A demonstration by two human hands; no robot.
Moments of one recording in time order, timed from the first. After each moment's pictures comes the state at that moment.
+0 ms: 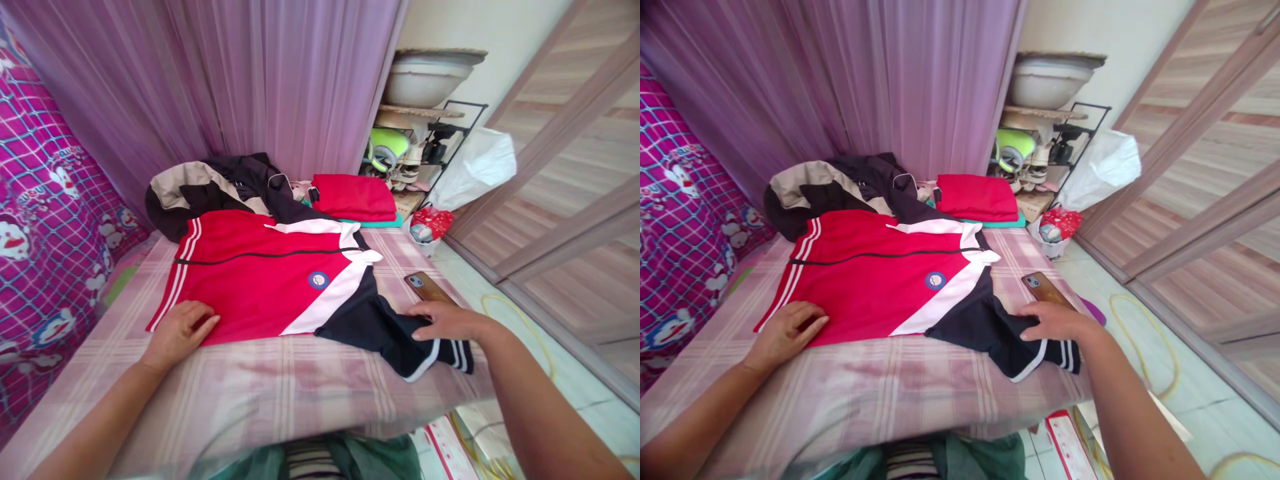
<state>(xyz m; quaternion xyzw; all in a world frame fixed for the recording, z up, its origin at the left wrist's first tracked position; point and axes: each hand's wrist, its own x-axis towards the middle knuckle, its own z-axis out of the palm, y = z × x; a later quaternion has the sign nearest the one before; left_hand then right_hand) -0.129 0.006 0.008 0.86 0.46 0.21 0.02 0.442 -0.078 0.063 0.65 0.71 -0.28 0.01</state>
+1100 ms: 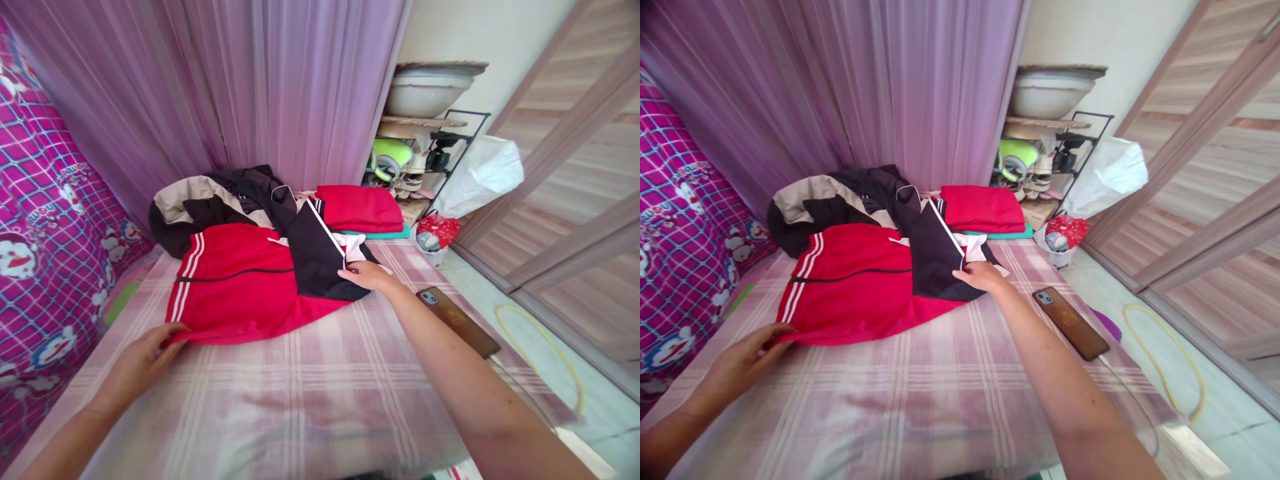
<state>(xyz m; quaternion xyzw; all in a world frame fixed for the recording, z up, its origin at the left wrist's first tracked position) -0.187 0.012 0.010 0.79 0.57 0.20 0.06 0.328 0.074 0.056 0.70 0.70 -0.15 -0.05</state>
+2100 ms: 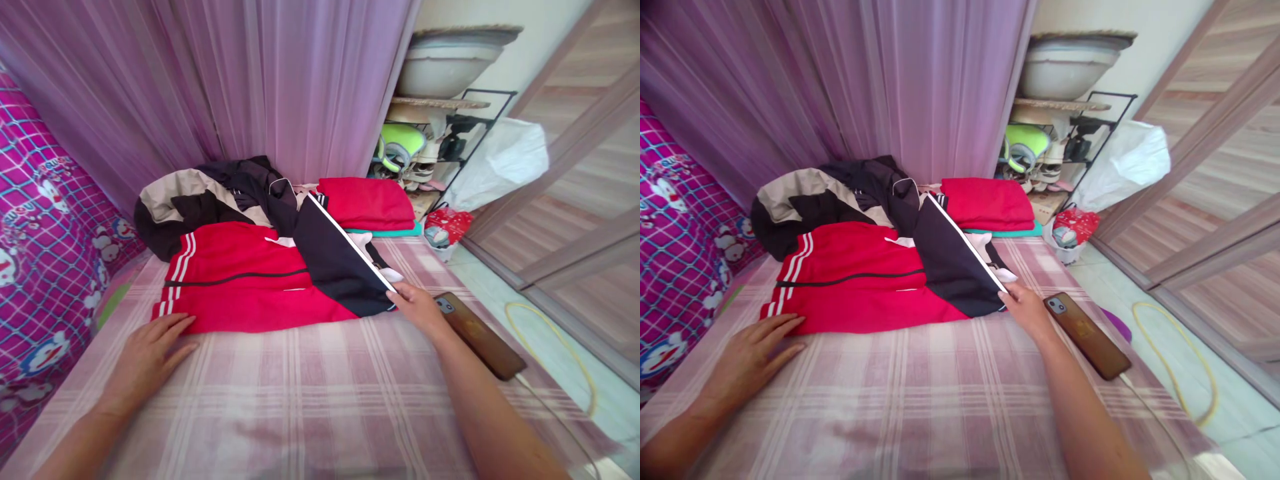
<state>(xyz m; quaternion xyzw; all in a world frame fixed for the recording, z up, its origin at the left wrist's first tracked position) -0.171 0.041 0.001 0.84 0.51 0.16 -0.07 0.394 0.013 0.000 0.72 0.58 -0.23 -0.31</state>
